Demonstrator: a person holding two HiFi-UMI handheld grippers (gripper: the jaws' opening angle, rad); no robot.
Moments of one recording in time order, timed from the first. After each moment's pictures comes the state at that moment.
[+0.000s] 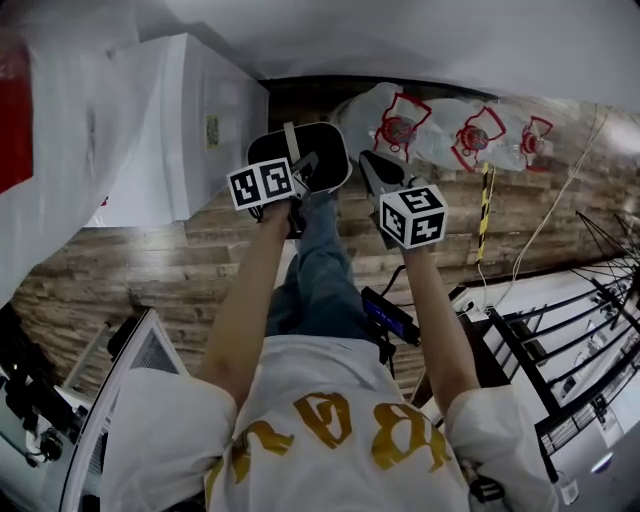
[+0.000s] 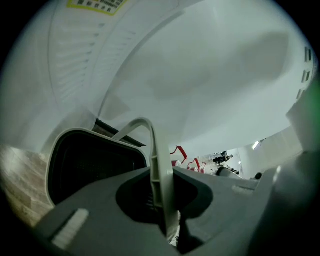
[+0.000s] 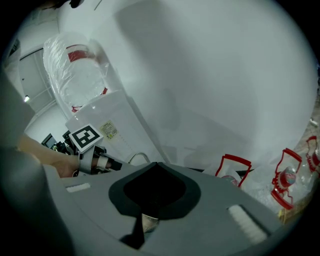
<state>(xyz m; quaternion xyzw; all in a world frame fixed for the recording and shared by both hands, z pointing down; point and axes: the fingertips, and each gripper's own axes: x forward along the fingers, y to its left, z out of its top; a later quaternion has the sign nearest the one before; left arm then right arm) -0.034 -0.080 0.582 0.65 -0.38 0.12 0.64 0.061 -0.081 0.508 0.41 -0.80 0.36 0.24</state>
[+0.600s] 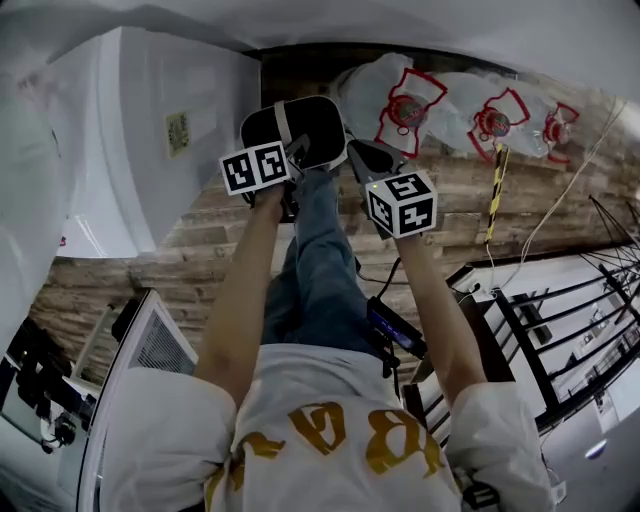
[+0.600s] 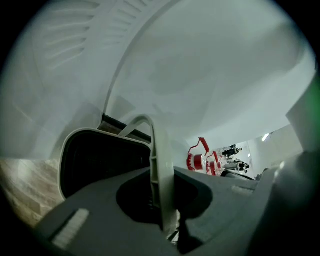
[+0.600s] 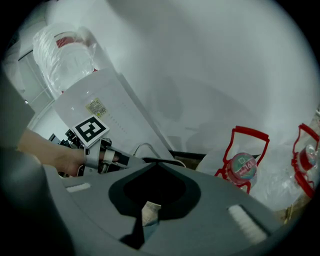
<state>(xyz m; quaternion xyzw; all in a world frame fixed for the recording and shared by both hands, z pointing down) -0.040 -0.083 0.662 0.64 -0.39 0.18 0.64 0.047 -0.073 0.590 0.38 -0.79 0.41 0.27</state>
